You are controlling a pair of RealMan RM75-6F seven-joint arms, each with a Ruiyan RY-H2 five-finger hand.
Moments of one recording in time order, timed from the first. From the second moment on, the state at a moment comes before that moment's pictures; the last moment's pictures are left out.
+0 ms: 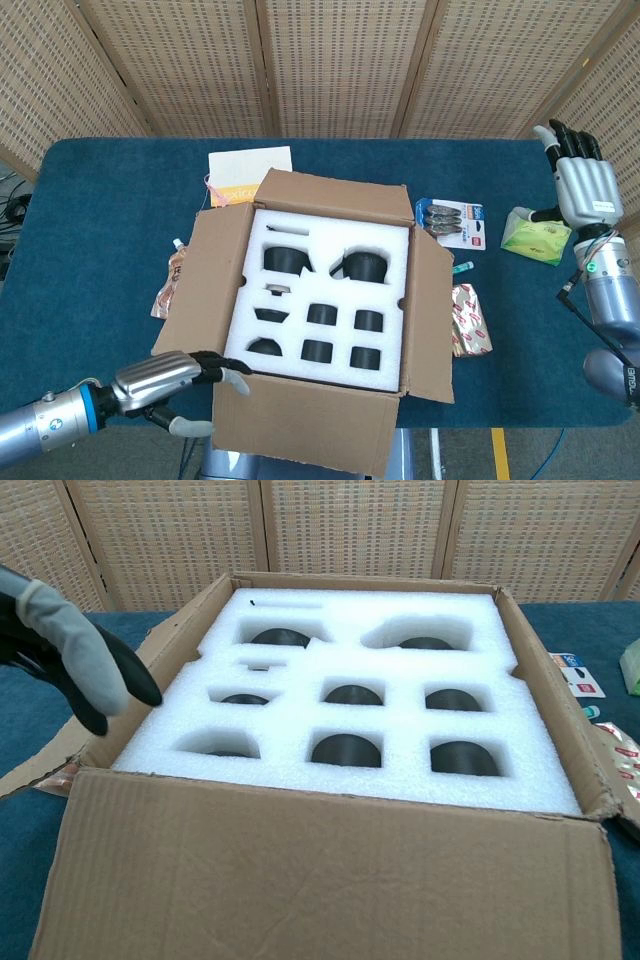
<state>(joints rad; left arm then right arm) 0.17 -1.01 -1.26 -2.17 0.59 -0.53 0.56 0.67 -0.98 0.33 -1.48 -0.95 0.96 -0.06</state>
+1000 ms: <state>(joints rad) 0.60 -1.64 -1.63 -1.96 0.83 -0.34 1.10 0.44 -1.06 0.18 -1.50 -1.17 1.16 0.01</state>
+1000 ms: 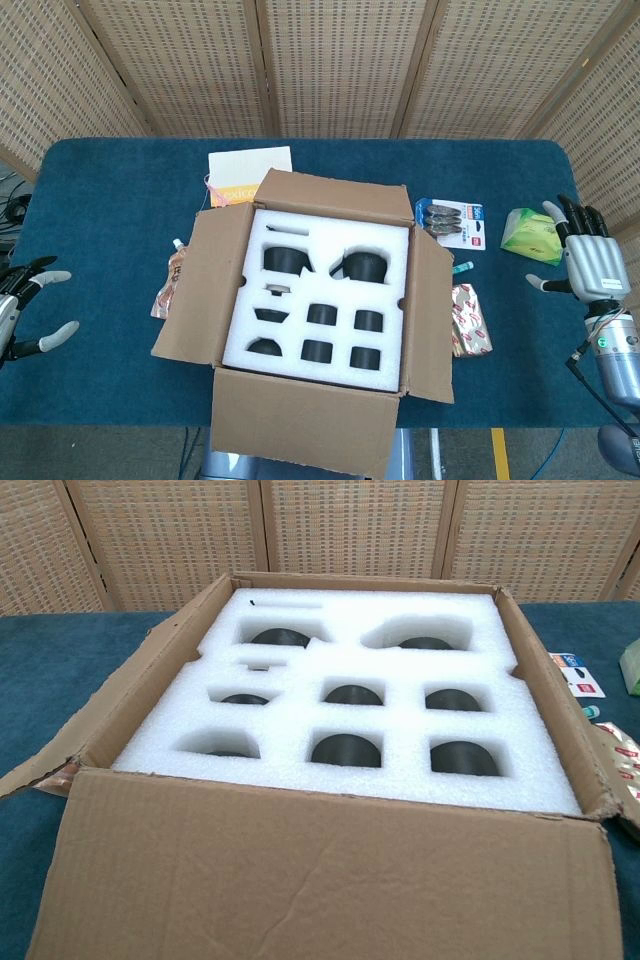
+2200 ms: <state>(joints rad) 0.35 -1.17 -1.27 -2.10 1.31 0.11 0.81 0.40 -0.97 0.22 -1.59 -1.13 1.18 -0.05</state>
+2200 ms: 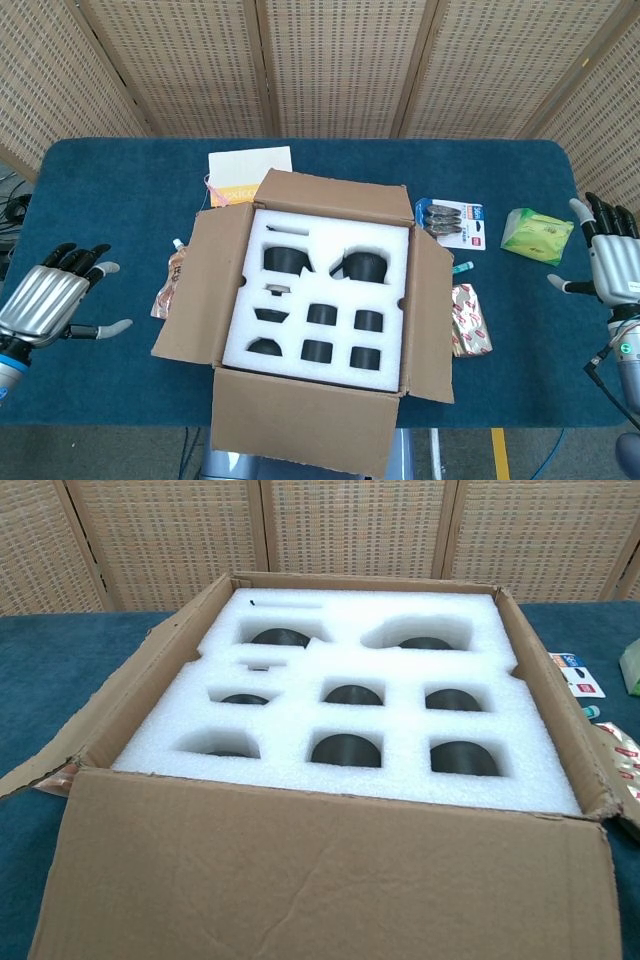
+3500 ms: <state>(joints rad) 0.00 -1.12 -0.46 -1.63 1.98 1.17 0.02 0.38 -0.98 0.21 -1.60 -1.15 1.16 -0.06</state>
